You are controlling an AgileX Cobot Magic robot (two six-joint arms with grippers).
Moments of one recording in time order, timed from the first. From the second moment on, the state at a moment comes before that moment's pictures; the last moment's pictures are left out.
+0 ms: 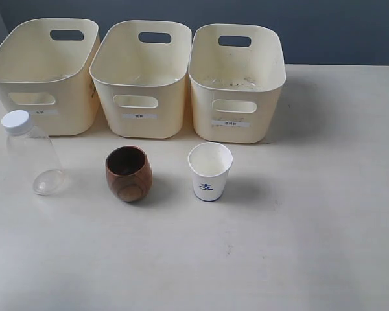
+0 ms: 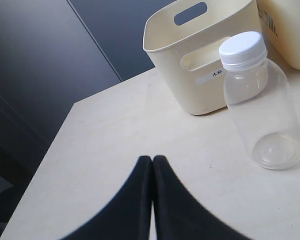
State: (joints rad) left arm -0.16 0.06 0.00 0.55 0.29 -0.10; right arm -0.04 0.45 -0.84 0.38 0.32 -0.31
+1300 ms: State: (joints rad) left arm -0.16 0.06 0.00 0.55 0.29 -0.10; right arm 0.73 1.73 -1.00 0.78 0.52 -1.22
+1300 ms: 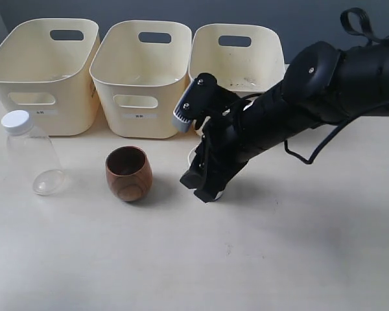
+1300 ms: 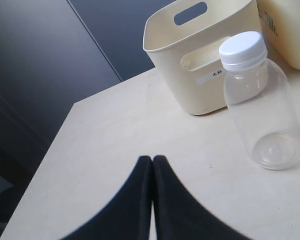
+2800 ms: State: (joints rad) left arm -0.16 0.06 0.00 0.55 0.29 -0.10; right arm 0.74 1.72 -1.32 0.83 0.38 -1.23
